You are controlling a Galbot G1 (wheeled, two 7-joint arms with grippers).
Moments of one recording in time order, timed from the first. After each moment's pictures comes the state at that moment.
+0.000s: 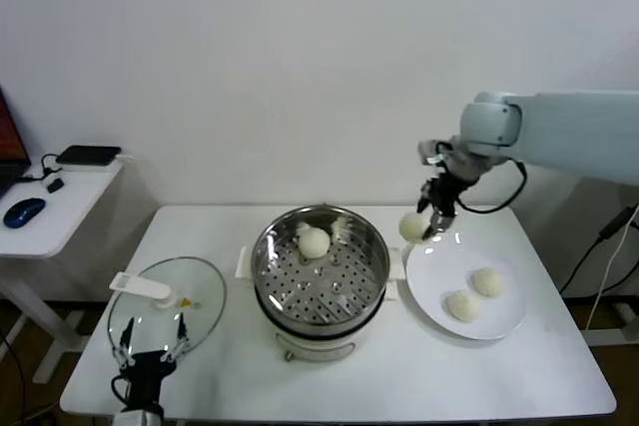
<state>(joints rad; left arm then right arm) 1.66 -1.61 -0.75 -1.94 0.09 -0.12 -0.04 1.09 0.98 -1.92 1.45 0.93 -0.36 -0.91</state>
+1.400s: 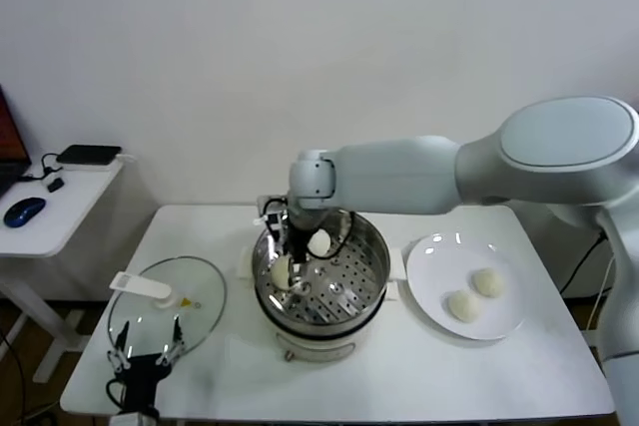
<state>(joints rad) 1.66 -1.61 -0.77 -1.93 0.10 -0.12 -0.04 0.73 1.46 -1.67 1.25 1.02 -0.48 -0.74</state>
